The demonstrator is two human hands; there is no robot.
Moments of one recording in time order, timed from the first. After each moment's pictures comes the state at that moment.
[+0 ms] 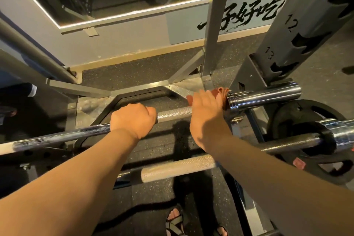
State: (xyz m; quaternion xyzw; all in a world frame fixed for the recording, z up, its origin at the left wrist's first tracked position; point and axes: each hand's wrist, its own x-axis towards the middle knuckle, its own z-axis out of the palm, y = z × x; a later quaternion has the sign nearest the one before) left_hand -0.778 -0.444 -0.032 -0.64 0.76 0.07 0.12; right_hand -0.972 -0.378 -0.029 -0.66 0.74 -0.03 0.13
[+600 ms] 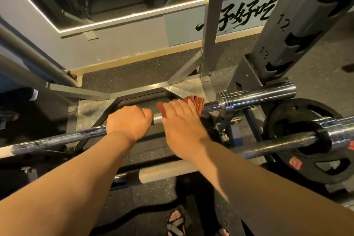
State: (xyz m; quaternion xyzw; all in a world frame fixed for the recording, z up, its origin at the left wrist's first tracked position) left_hand -0.785 -0.438 -0.028 -0.67 0.73 0.07 0.07; right_hand -0.941 -0.362 -0.020 -0.74 0.63 -0.11 0.19
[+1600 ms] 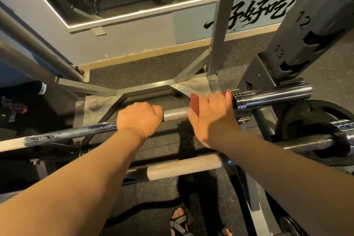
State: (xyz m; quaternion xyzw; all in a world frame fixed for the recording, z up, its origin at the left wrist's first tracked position) left_hand -0.783 -0.439 -0.029 -0.68 0.73 0.08 0.09; right_hand -0.976 -0.373 -0.011 -0.66 0.73 0.07 0.17
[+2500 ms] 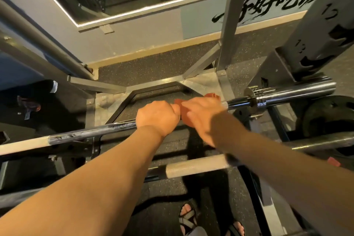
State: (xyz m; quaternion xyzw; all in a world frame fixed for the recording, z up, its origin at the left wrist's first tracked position) left_hand -0.784 -0.440 -0.022 -0.68 0.72 0.13 0.09; right_hand -0.950 -0.381 -0.018 -0.81 0.55 -0.10 0.19
